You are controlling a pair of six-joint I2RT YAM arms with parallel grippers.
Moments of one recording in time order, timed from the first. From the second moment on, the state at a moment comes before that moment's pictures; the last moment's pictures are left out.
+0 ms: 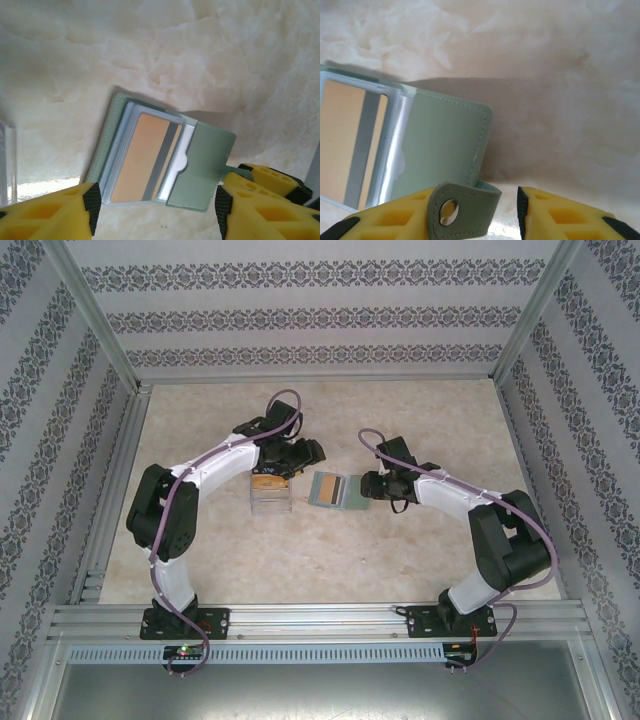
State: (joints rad) left arm -0.49 1.86 1.41 -0.56 0.32 -0.88; right arm 0.39 1.57 0.86 -0.35 -0.08 0.44
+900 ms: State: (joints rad) left arm -0.50 1.87 1.55 -0.72 0.26 -0.75; right arm 0.53 1.60 1.03 -0.39 -0.20 0.61
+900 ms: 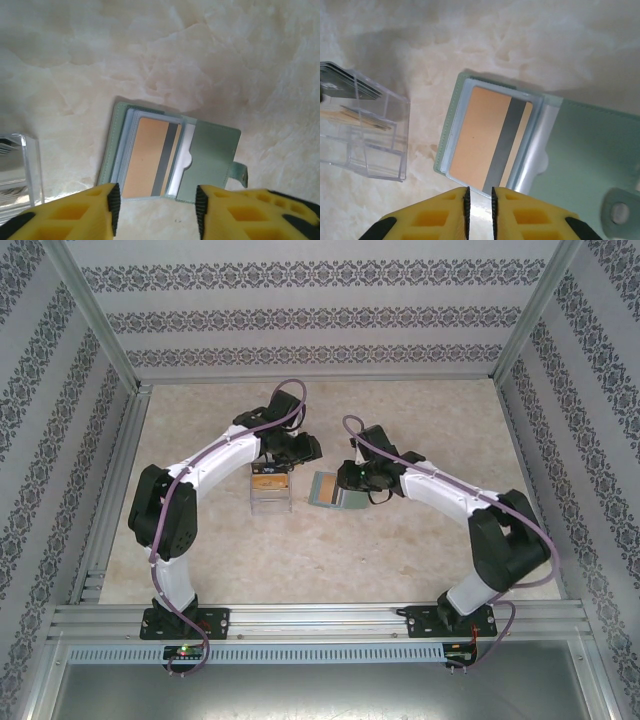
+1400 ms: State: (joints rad) left arm -0.50 1.94 1.57 -0.74 0.40 -0.67; right arm 0.48 1.66 0.88 -0.18 -0.31 0.82
